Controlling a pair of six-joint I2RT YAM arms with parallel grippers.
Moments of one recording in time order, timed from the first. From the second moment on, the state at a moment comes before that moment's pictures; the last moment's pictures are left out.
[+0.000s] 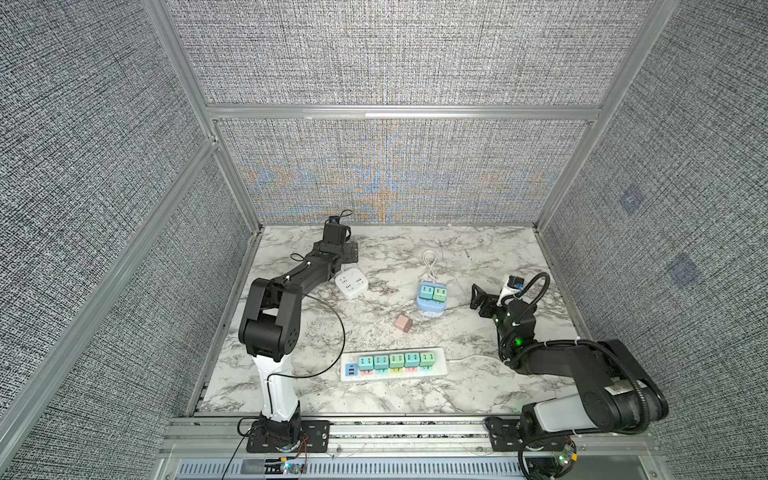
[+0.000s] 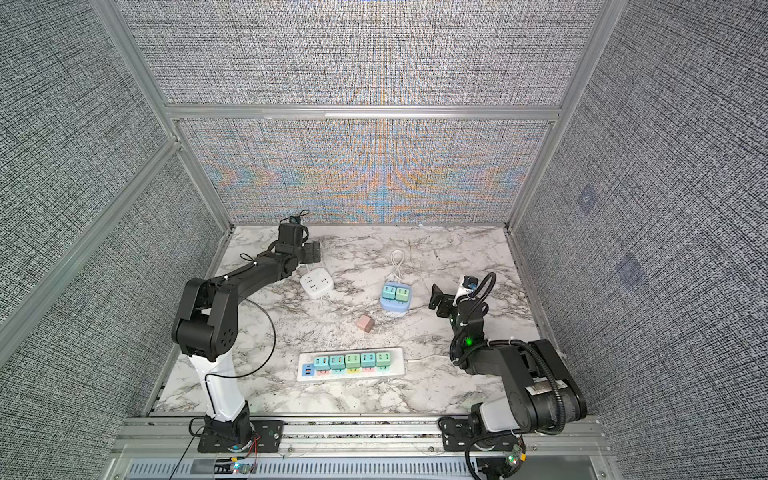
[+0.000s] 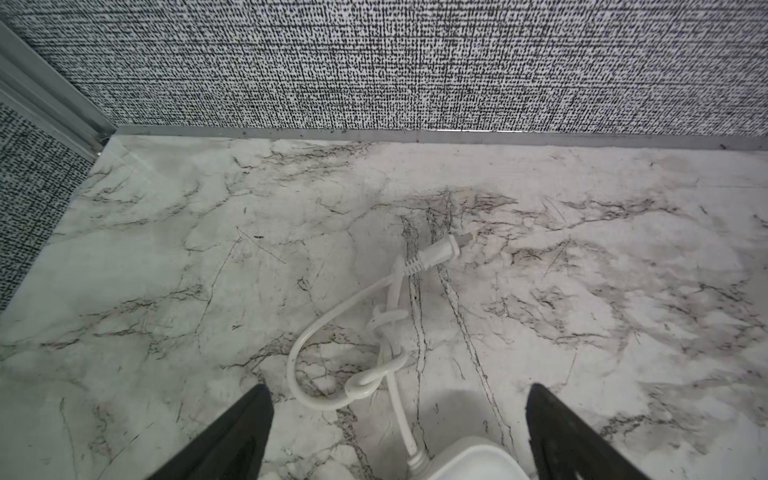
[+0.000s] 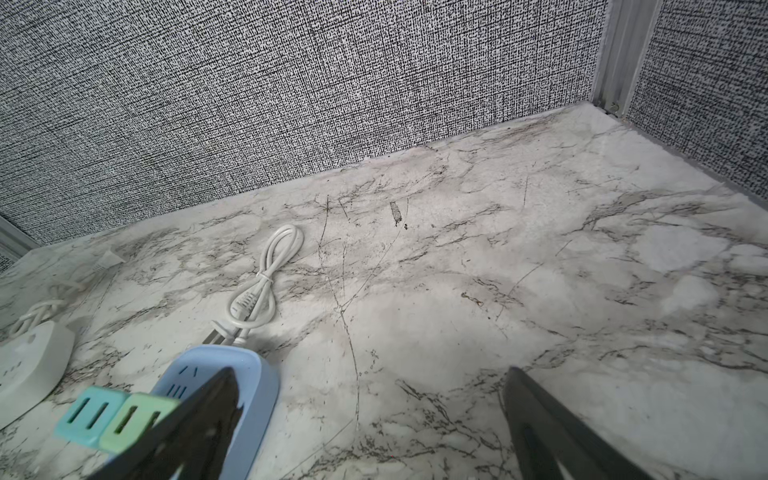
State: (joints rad) left arm -0.29 1.98 1.40 -0.13 -0.23 -0.18; right arm 0.19 1.44 0.27 0.95 0.13 0.32
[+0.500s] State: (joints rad) left arm -0.31 2.06 1.40 -0.25 -0.13 -0.16; right arm 0.19 1.44 0.27 0.95 0.13 0.32
